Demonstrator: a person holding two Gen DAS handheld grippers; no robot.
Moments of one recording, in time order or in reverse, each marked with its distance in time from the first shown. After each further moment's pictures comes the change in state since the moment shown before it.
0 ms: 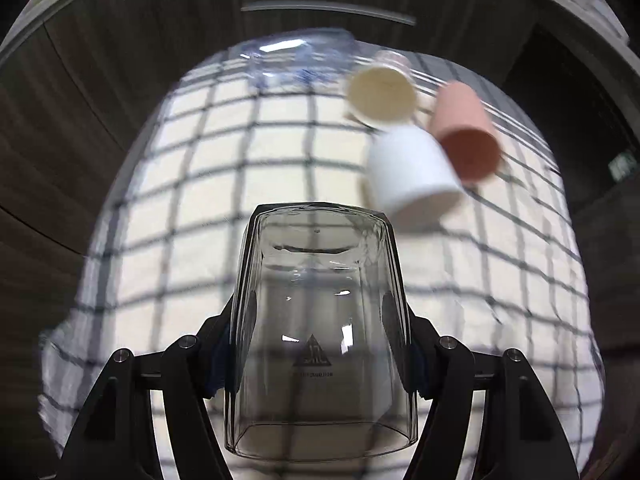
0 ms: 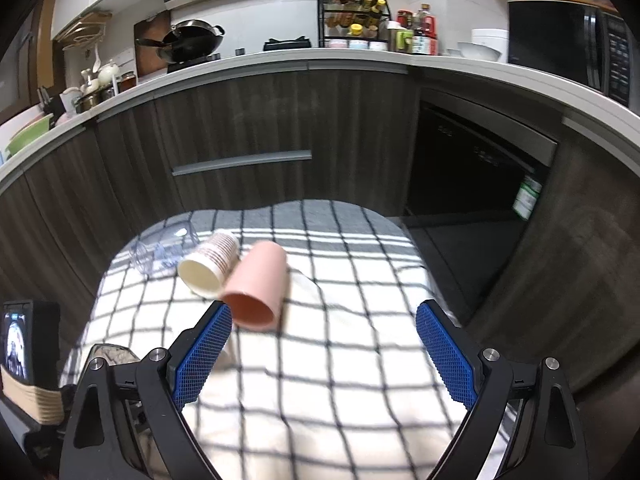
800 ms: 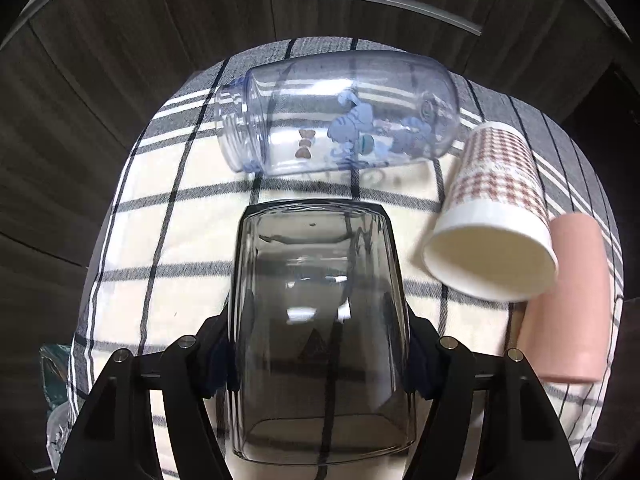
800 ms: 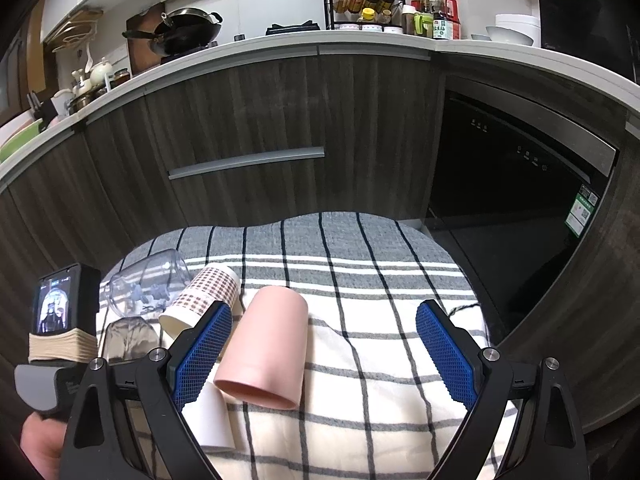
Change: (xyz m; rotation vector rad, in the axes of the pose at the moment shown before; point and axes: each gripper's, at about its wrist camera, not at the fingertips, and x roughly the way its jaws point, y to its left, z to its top) left arm 0.103 0.029 0.153 -0.118 0.053 0.115; right arm 0.114 0.035 0.052 0.021 0.017 0.035
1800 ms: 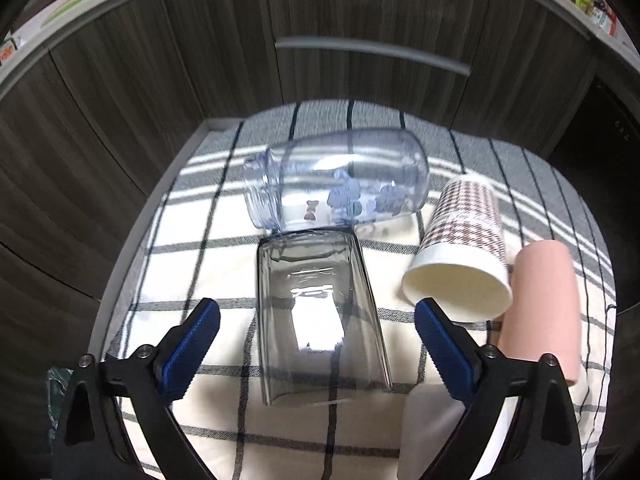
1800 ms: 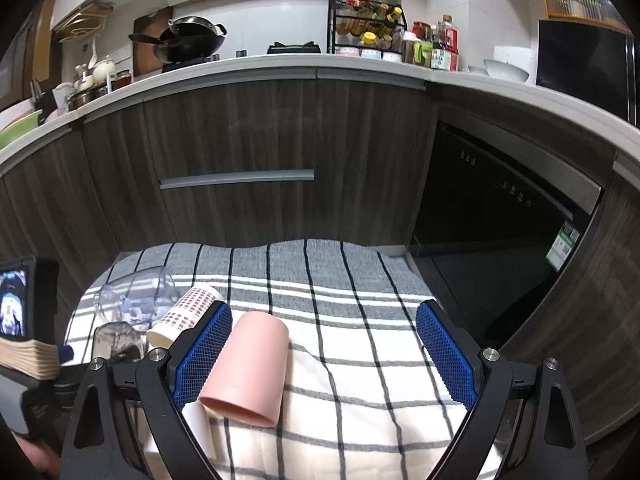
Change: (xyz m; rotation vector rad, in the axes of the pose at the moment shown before) left arm -0.032 -0.008 0.003 0.017 -0.164 0.035; right arm -0.011 0.000 0.016 -0.055 -0.064 -0.053
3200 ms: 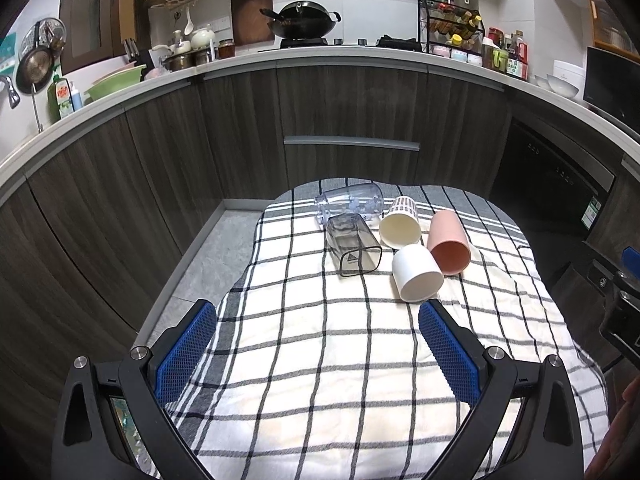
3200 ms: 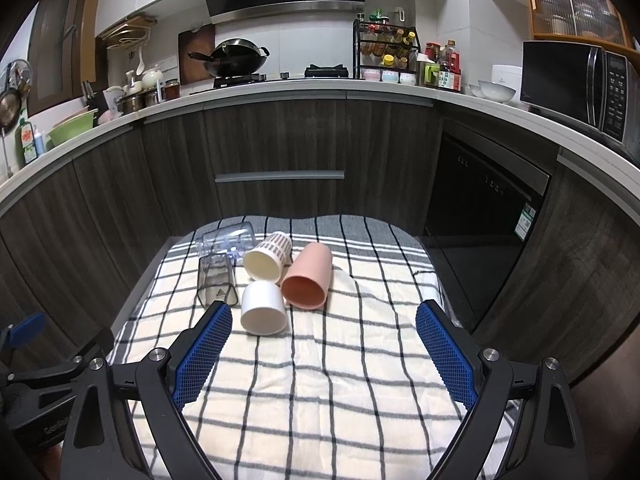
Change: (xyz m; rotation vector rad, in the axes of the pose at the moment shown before) left arm -0.235 0.080 -0.169 0.069 -0.378 -0.070; right arm -0.209 0.004 -0.072 -0.042 -0.029 0.095
